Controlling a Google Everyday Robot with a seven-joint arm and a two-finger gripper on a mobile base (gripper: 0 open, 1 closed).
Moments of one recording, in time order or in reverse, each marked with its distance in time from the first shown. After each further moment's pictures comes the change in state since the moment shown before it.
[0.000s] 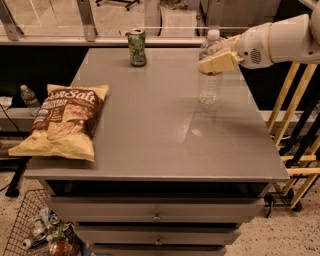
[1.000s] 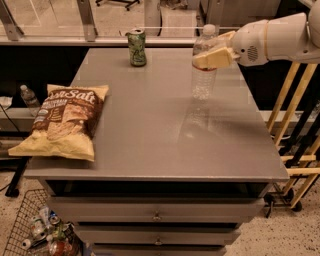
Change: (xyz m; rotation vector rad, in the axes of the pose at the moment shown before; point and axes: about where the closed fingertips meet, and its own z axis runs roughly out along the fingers) arm -0.019 0.007 0.006 -0.051 -0.079 -0.037
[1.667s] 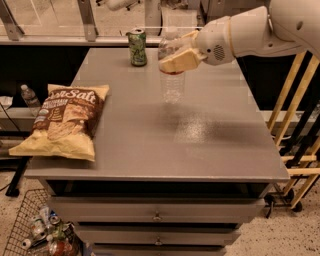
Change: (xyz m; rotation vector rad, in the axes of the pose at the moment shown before) arm -0.040 0.066 0.053 -0.155 0.000 -0.087
